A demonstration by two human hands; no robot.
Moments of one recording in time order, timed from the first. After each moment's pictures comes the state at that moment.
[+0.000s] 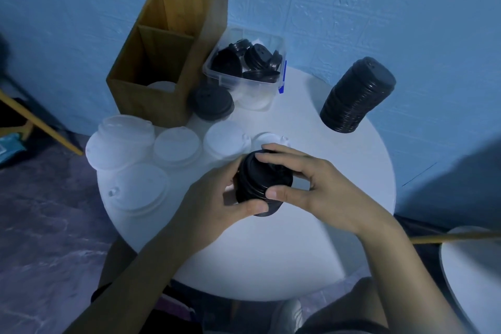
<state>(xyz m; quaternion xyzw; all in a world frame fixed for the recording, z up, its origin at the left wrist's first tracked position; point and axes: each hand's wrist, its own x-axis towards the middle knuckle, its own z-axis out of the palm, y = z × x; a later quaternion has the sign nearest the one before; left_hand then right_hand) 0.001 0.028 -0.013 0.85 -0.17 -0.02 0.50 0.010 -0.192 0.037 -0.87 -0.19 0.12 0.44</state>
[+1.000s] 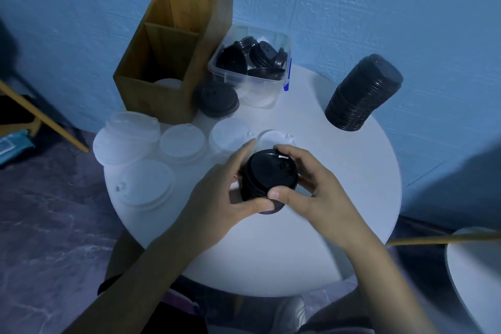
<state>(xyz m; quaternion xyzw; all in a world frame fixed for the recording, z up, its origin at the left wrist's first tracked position) 0.000 0.028 -0.029 0.86 -0.13 -0.01 0.49 -0.008 -0.182 0.006 -0.82 -0.11 0.05 0.56</state>
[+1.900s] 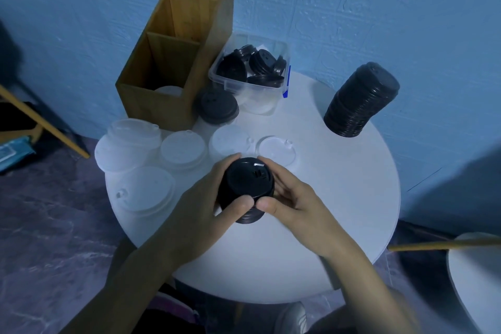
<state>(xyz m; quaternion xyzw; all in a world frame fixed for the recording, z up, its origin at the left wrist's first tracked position) -0.009 0.051 -0.023 0.83 -0.16 -0.03 0.52 -0.007 -0.165 -0.013 -0.73 -0.15 0.13 0.65</state>
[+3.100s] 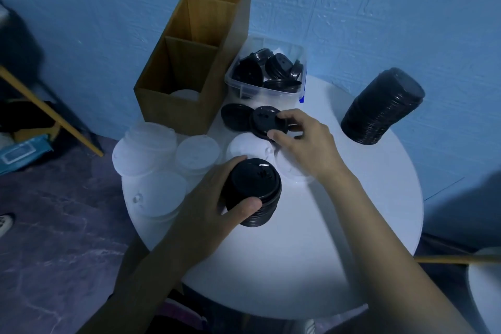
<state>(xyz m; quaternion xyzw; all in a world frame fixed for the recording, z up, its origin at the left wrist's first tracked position) -0.002 0.057 -0.023 0.83 -0.10 0.02 0.55 0.116 -0.152 0.011 -0.92 -0.05 -0.07 0.38</state>
